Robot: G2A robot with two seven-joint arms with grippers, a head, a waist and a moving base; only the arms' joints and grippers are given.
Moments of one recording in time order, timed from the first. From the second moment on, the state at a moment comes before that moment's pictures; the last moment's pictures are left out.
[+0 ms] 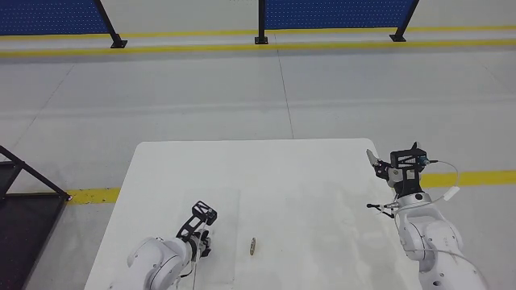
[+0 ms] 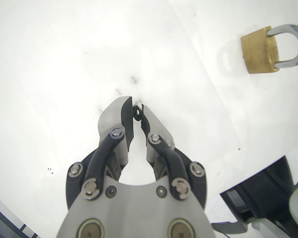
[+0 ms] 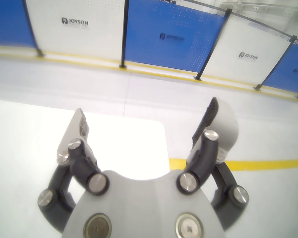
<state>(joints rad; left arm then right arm) 1.82 -1.12 -1.30 -1.89 1.26 -0.18 -0.95 -1.73 -1.15 1.60 -1.80 -1.33 0.00 0.00</state>
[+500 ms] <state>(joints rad) 1.84 -1.11 -1.35 -1.93 1.23 -0.16 -0.92 -1.73 -1.15 1.60 -1.80 -1.33 0.00 0.00</state>
